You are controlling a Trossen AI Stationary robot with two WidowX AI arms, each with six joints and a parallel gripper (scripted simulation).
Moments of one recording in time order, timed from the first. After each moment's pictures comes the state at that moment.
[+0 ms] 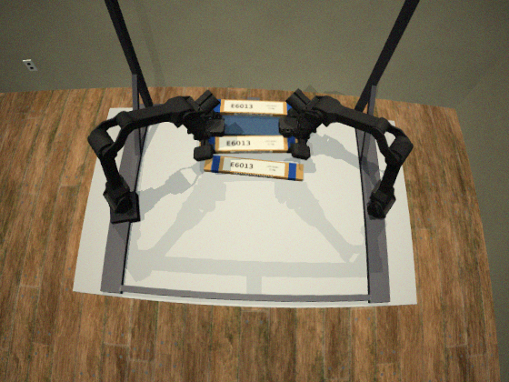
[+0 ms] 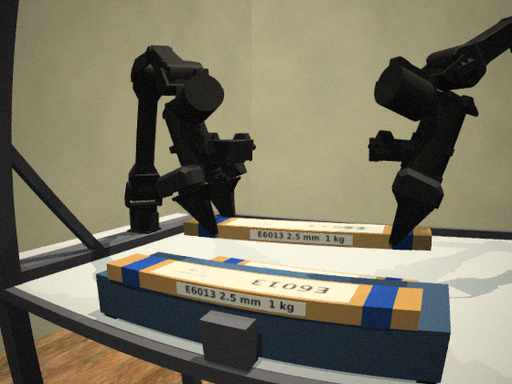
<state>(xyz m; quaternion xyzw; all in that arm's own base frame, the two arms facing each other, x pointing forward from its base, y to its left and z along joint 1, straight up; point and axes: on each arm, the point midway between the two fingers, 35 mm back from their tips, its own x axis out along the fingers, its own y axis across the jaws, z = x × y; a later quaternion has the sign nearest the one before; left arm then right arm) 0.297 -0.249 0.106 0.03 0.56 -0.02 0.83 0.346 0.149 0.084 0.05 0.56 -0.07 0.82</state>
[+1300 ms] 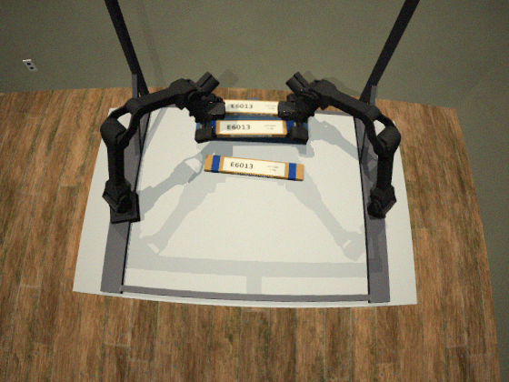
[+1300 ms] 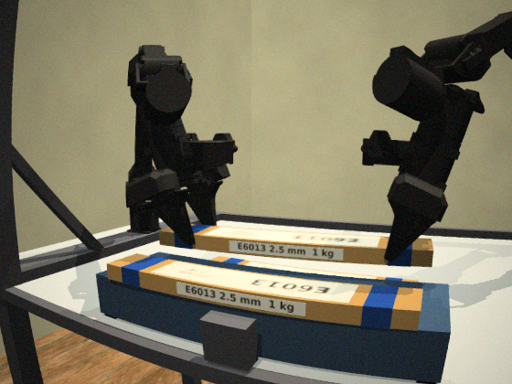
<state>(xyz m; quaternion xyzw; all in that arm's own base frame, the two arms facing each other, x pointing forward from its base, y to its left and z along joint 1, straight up) 0.292 -0.313 0.104 0.03 0.56 -0.03 0.83 0.358 0.216 0.082 0.05 0.56 -0.08 0.82</state>
